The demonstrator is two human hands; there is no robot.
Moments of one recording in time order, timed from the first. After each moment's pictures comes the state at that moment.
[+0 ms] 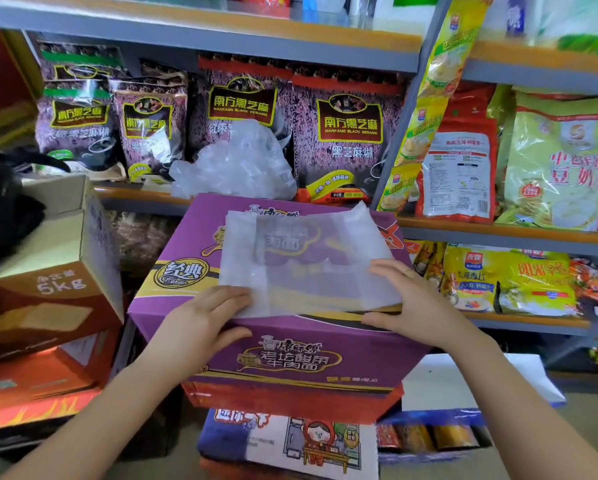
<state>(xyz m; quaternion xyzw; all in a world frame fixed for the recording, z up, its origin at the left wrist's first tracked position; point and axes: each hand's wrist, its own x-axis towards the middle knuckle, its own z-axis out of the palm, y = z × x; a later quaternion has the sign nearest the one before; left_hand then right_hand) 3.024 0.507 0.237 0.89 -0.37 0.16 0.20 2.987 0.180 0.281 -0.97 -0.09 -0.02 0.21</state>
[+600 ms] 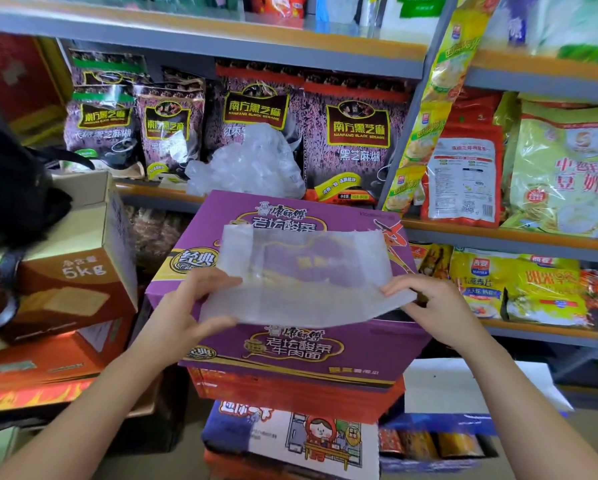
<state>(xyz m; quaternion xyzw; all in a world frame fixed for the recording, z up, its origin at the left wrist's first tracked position) 2.998 0.530 0.248 0.83 -0.31 0.11 0.46 2.970 0.159 0.266 -0.93 -0.12 -0.12 0.33</state>
